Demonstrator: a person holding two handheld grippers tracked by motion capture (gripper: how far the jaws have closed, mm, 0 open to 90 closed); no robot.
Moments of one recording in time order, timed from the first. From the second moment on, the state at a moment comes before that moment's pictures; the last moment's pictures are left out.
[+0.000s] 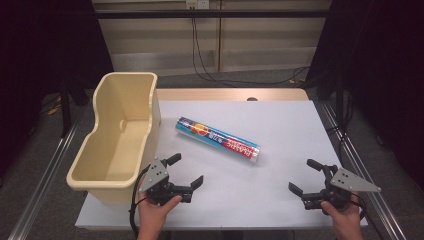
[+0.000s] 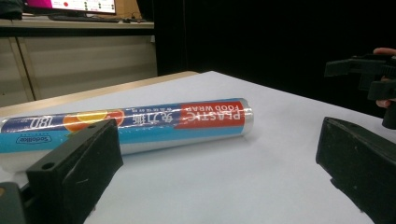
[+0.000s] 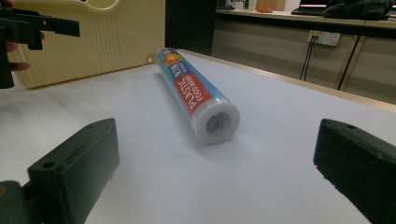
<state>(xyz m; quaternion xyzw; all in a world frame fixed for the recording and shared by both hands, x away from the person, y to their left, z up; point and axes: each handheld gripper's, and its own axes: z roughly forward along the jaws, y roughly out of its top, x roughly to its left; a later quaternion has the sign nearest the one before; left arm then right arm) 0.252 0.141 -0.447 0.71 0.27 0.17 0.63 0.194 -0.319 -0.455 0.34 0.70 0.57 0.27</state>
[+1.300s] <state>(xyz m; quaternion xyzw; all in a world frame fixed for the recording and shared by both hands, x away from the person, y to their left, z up) 0.343 0.062 -0.426 0.82 0.30 0.12 0.48 0.197 -0.319 -0.459 0.33 0.72 0.56 0.25</state>
